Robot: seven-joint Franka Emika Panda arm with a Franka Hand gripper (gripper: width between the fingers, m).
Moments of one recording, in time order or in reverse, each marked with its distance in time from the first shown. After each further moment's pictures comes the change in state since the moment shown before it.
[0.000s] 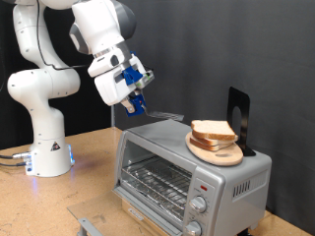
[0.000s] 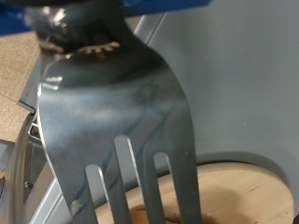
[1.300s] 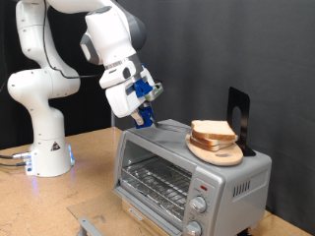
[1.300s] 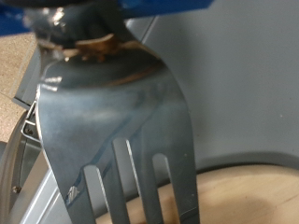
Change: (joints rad) arm 0.001 0.108 0.036 0.031 -0.006 0.072 0.012
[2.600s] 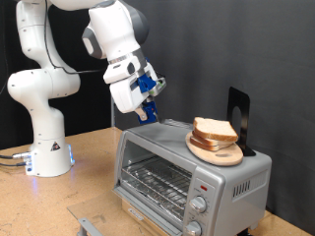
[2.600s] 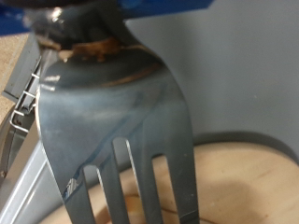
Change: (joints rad) arm -0.004 0.012 0.005 0.062 -0.014 -0.082 0.021
